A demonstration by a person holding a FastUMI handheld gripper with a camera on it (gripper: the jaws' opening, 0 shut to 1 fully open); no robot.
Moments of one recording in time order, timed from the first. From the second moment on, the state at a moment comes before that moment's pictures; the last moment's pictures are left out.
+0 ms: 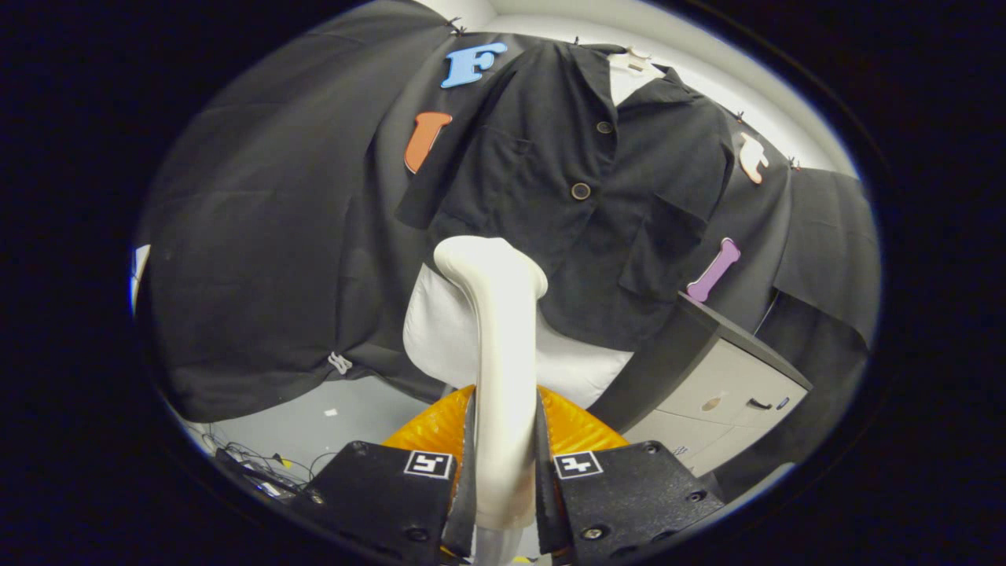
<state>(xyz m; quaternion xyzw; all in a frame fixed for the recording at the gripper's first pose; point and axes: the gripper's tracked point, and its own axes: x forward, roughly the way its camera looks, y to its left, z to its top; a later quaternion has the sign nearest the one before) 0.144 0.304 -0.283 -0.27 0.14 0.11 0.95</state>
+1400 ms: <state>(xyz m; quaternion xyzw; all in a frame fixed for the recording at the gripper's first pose) 0.092 0.029 -0.215 -0.18 0.23 0.01 0.96</state>
